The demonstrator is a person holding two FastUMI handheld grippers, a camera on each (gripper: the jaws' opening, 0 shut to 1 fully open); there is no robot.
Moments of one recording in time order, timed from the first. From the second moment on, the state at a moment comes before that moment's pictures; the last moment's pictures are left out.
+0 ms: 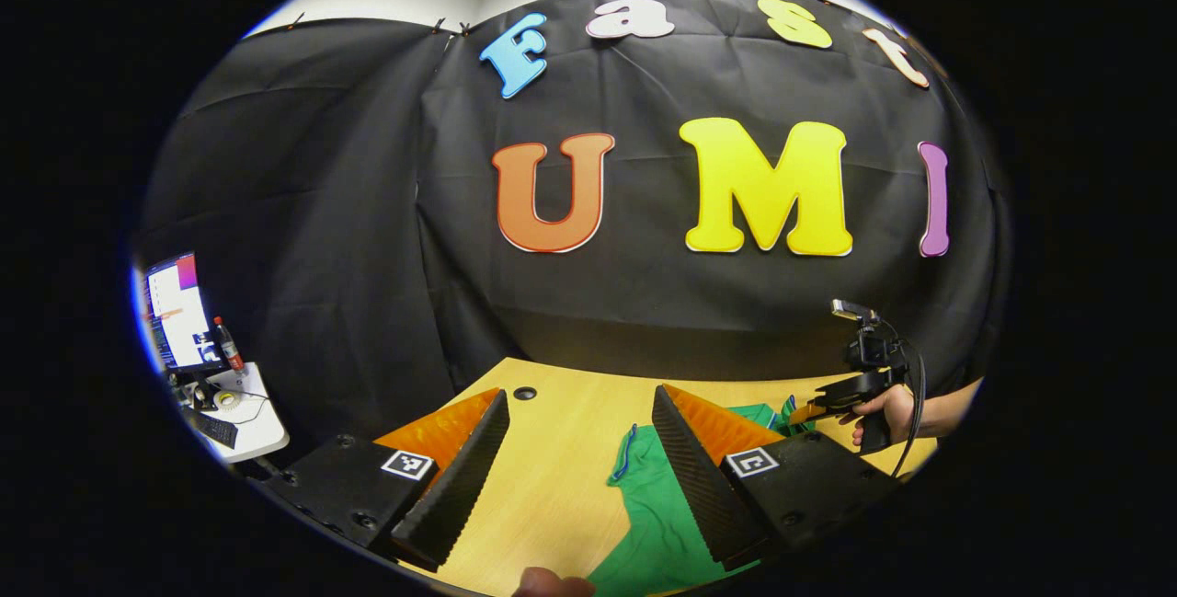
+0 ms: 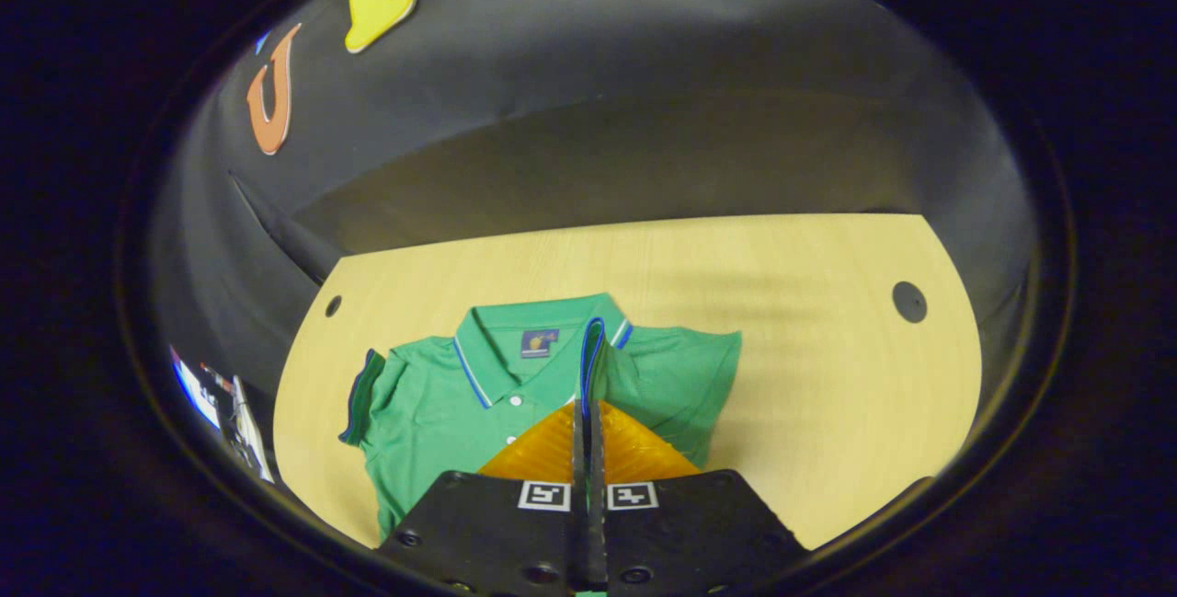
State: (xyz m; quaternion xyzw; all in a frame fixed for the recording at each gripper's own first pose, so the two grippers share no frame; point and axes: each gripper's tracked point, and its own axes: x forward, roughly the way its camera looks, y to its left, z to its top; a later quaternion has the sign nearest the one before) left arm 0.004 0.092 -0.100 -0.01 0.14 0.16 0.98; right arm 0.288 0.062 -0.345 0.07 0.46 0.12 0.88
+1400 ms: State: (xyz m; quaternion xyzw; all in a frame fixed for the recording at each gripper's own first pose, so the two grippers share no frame) left arm 0.099 0.071 -0.262 -0.06 0.31 -0.05 0.95; right arm 0.143 0.018 -0.185 0.03 0.34 0.10 0.94
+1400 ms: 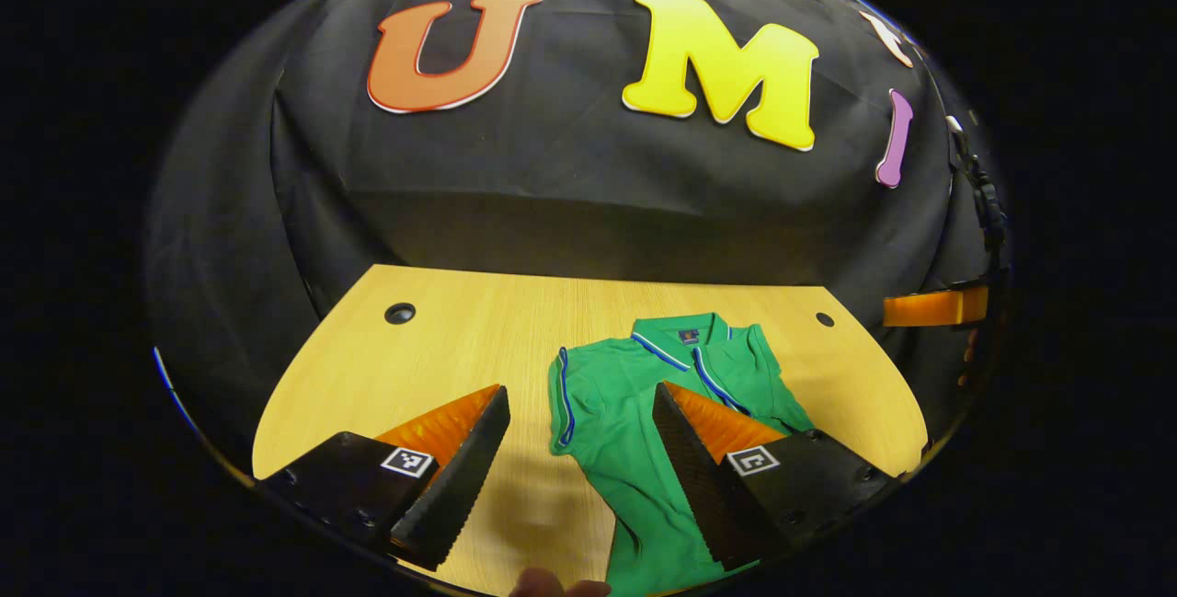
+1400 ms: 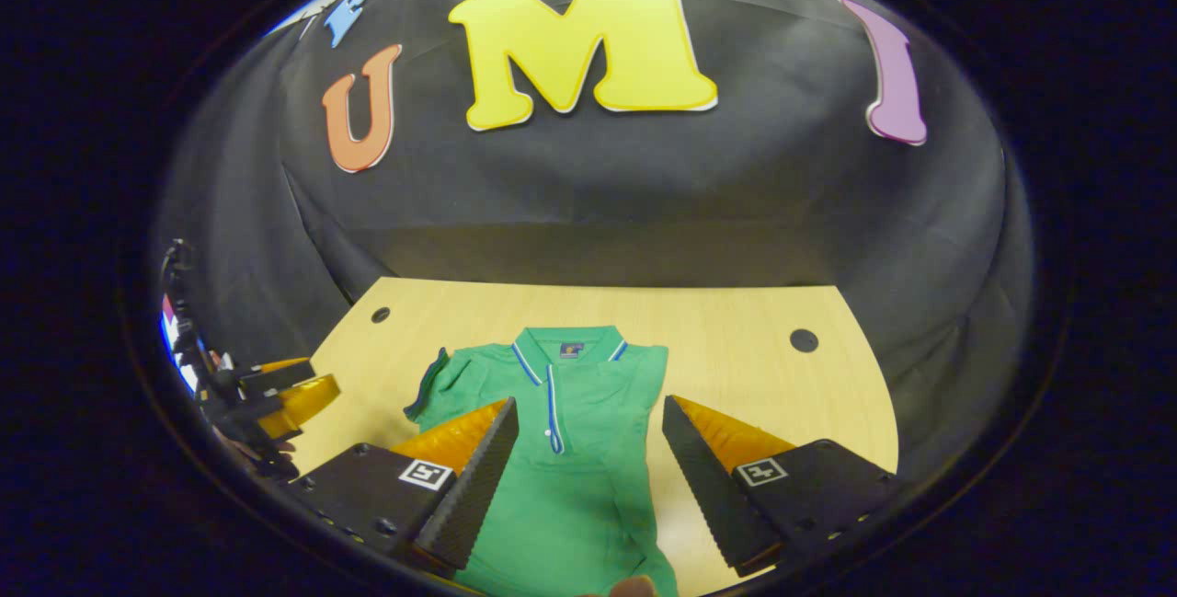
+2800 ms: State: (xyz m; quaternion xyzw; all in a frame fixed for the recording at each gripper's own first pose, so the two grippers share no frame) left arm 0.132 0.079 -0.421 -0.12 0.47 -0.05 0.87; right arm 0.063 -0.010 -0.160 0.00 0.32 0.08 0.94
